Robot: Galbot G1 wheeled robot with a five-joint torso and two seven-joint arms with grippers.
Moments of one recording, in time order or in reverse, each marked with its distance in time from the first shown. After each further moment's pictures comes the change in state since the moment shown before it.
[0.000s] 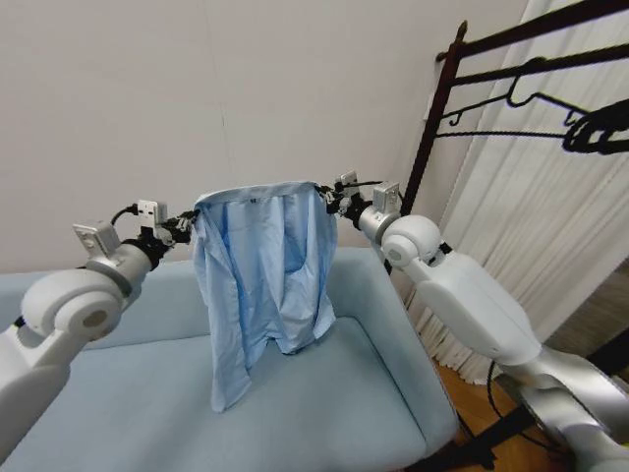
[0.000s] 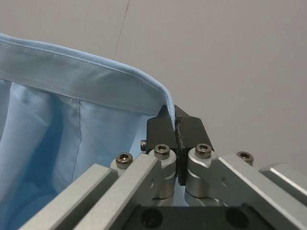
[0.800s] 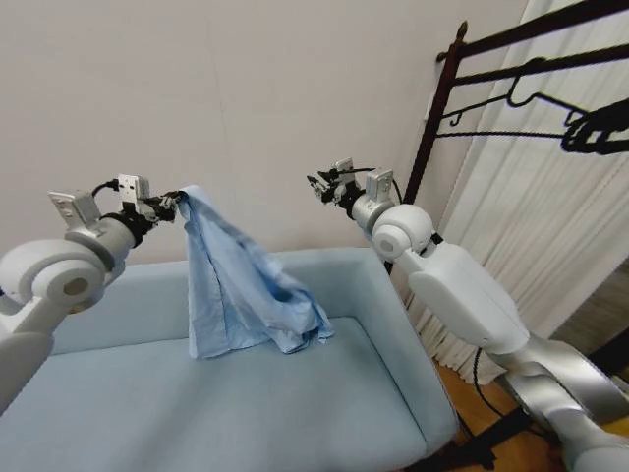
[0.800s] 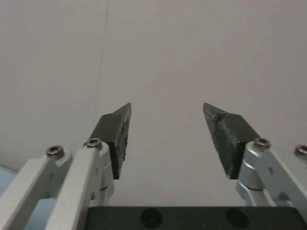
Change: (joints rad) left arm -0.141 0.051 0.087 0.098 -0.036 0.013 0.002; right arm 0.057 0.048 -0.012 -0.014 0.145 -0.051 0.183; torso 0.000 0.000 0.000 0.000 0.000
